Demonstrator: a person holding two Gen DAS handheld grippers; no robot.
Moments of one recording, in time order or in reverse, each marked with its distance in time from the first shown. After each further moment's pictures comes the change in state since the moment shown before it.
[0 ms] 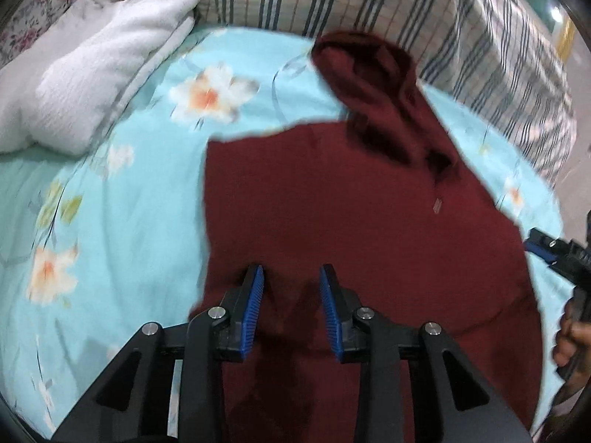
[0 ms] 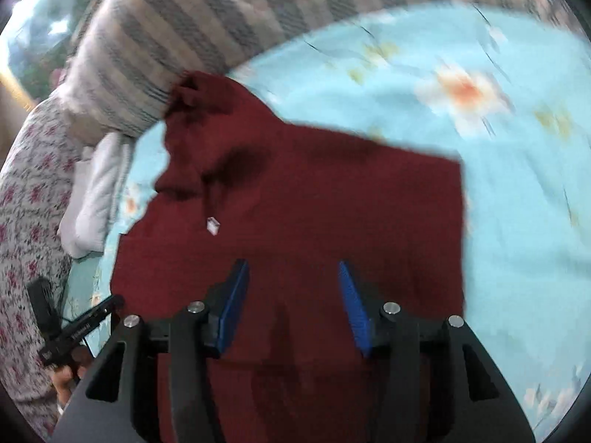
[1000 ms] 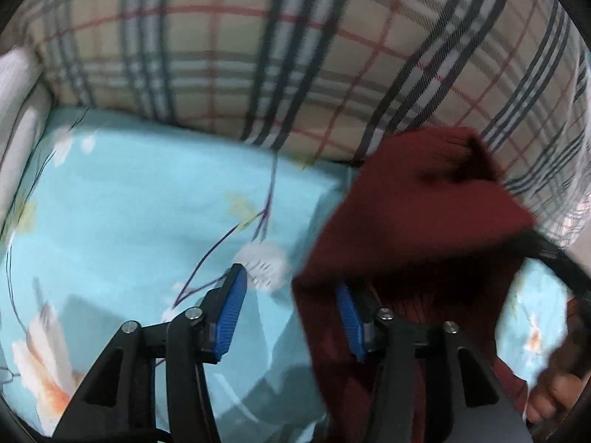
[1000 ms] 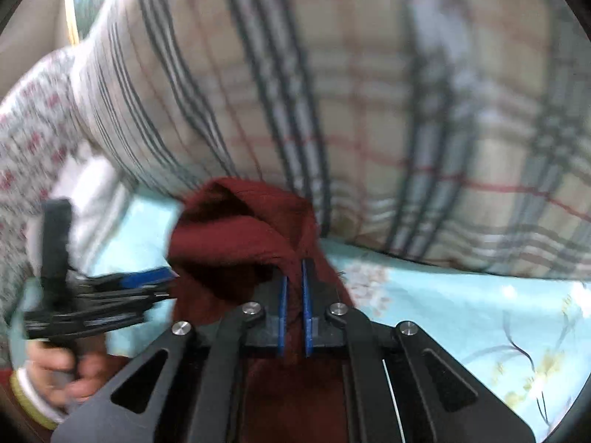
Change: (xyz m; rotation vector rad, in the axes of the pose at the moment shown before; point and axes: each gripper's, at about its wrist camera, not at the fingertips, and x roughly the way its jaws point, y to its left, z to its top) left arm 0.185 -0.045 0.250 0.014 -0.040 -0.047; right arm 0.134 0.102 0.188 -0.311 -0.141 0.056
